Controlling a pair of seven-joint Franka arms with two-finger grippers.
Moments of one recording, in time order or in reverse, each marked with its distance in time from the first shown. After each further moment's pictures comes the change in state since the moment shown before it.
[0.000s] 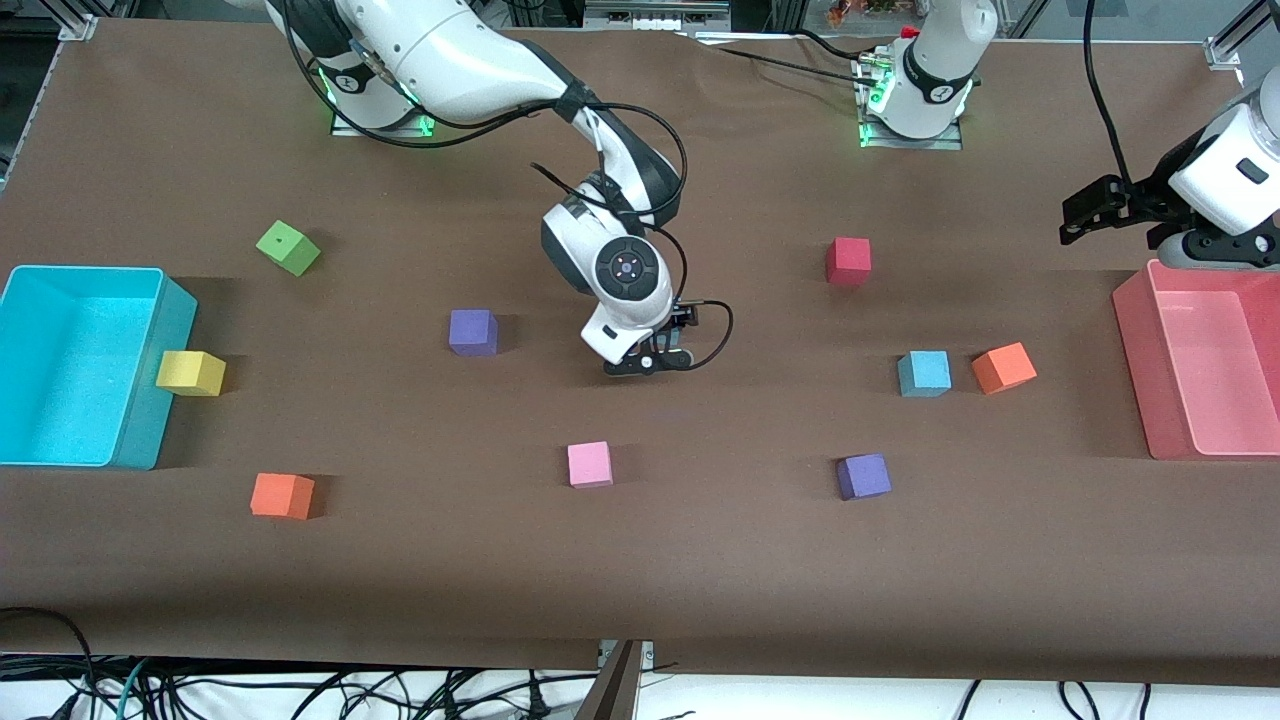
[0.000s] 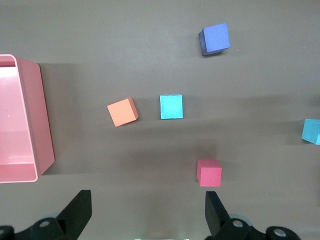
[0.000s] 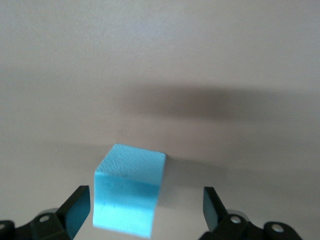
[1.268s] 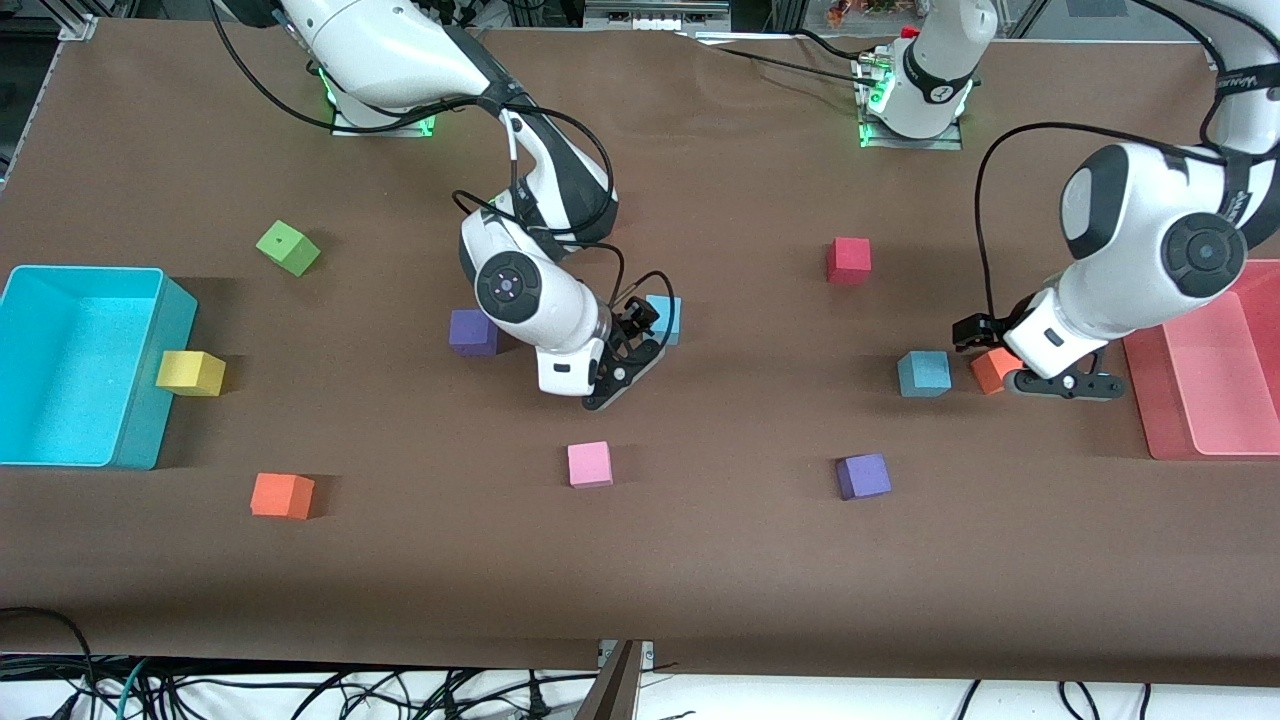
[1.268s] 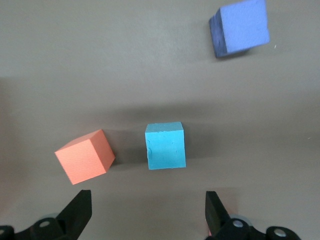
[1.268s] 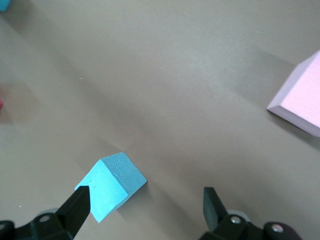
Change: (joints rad) left arm -0.027 0.245 -0.006 -0.289 0.000 0.500 0.002; right arm -0.120 -0.173 0.008 -0.275 0.242 0.306 -0.891
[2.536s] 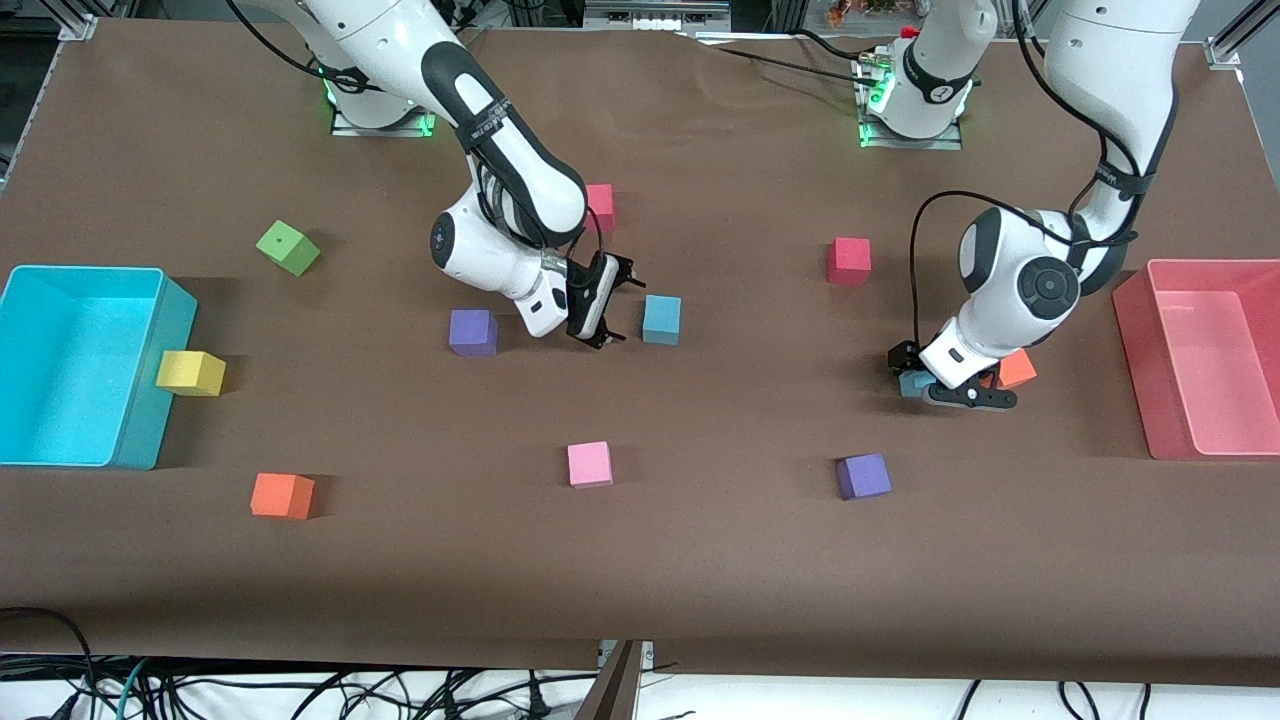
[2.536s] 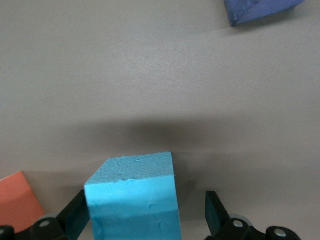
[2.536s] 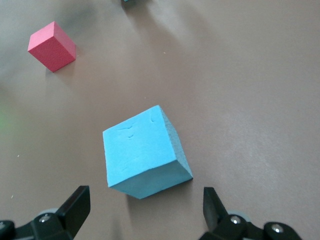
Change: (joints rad) left arm -0.038 0.180 -0.001 -0.254 0.000 0.551 0.000; right arm -0.008 -0.098 0.104 -0.479 0.968 0.422 -1.309
